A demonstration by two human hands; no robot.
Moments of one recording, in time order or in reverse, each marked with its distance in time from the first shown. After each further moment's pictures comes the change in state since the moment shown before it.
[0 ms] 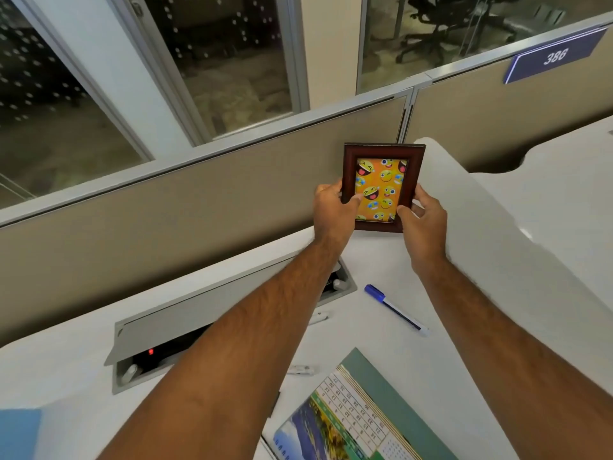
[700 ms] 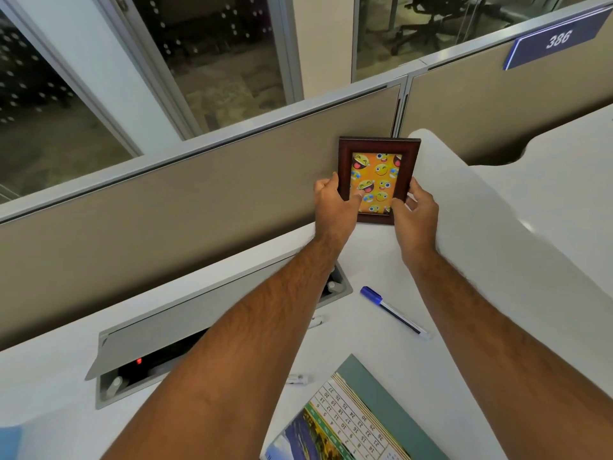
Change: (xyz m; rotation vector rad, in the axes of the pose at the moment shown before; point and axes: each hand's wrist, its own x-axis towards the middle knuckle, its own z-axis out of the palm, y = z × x) left_hand 0.012 -0.004 0.025 0.014 -0.019 -0.075; right_hand 0.024 0.019 0.019 0.034 0.059 0.044
